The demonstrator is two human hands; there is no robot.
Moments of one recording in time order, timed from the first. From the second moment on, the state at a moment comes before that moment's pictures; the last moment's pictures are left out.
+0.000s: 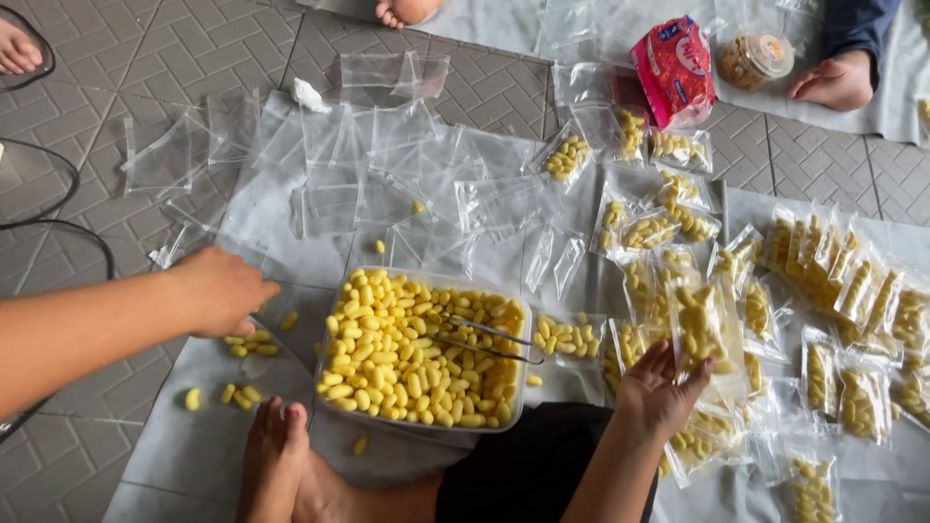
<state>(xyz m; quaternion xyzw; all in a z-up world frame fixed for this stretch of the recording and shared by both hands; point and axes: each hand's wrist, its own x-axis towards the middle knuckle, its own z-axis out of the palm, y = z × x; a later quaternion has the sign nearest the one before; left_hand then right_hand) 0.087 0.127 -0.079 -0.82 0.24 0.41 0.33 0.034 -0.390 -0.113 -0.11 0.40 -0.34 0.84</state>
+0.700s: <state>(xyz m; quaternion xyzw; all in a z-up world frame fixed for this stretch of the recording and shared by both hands) 0.230 0.088 -0.241 -0.97 0.08 0.15 0.17 0.045 -0.456 -0.165 0.00 0.43 -0.39 0.81</state>
